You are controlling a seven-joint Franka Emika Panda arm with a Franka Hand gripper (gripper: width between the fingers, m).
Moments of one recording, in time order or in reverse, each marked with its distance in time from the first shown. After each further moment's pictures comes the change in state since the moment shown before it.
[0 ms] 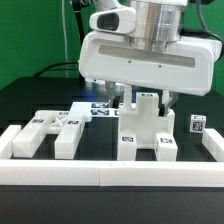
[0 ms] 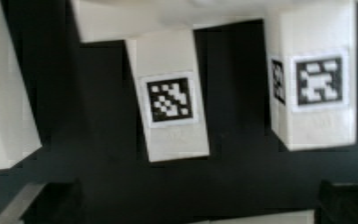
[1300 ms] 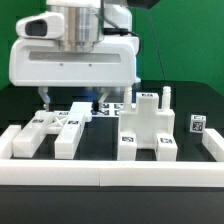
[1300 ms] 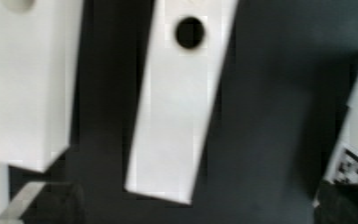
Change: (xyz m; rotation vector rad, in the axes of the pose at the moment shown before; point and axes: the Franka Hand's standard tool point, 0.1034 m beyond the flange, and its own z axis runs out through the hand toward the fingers) arm -0.016 0.108 0.023 0.038 0.020 -0.301
